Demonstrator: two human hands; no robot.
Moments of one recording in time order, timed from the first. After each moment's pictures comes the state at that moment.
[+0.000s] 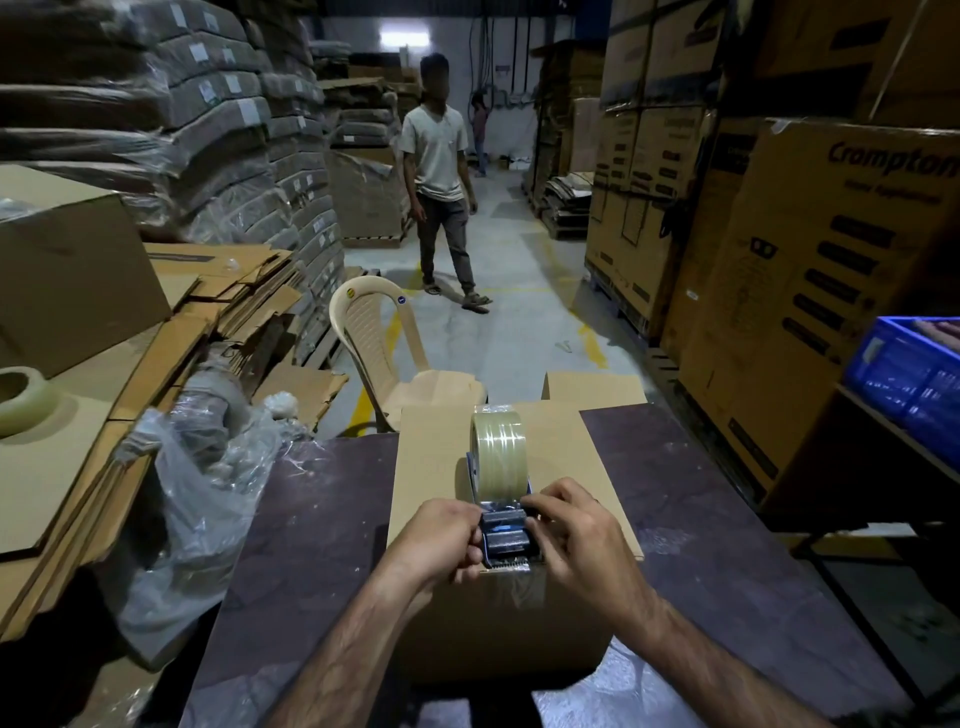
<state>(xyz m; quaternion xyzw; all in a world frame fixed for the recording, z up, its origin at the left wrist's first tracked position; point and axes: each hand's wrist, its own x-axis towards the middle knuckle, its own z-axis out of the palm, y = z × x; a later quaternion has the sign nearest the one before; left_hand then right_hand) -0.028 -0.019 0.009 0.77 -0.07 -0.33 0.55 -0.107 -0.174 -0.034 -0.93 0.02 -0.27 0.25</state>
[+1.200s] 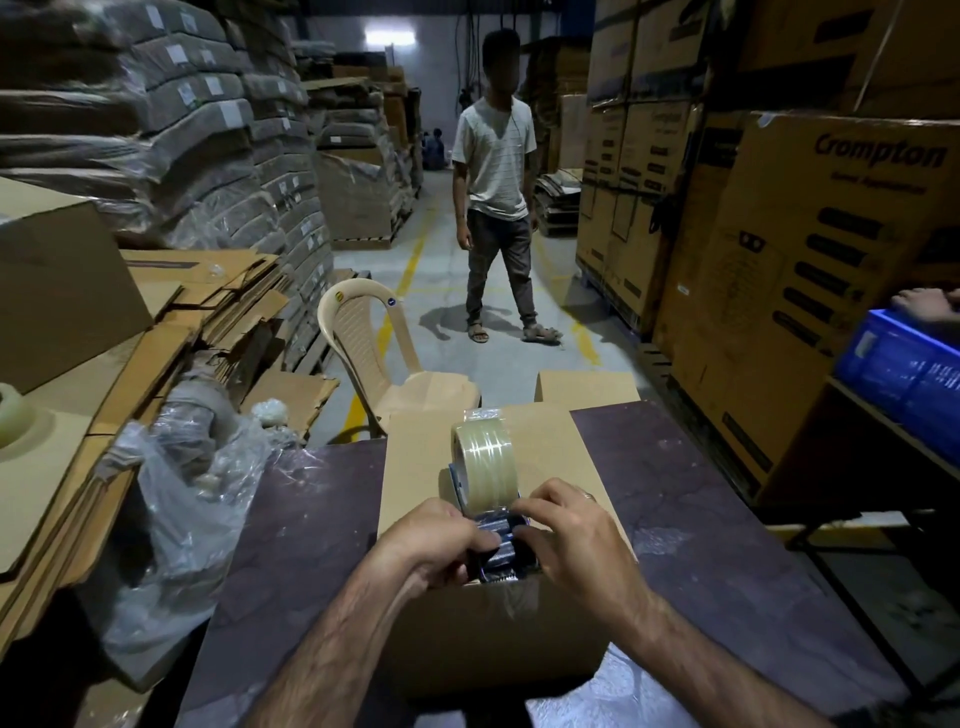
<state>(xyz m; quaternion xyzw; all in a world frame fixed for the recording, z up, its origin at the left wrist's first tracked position) -0.011 -0.035 0.016 0.79 -0.06 -0.38 0.48 -0.102 -0.174 -0.023 -0.94 0.04 -0.27 0.20</state>
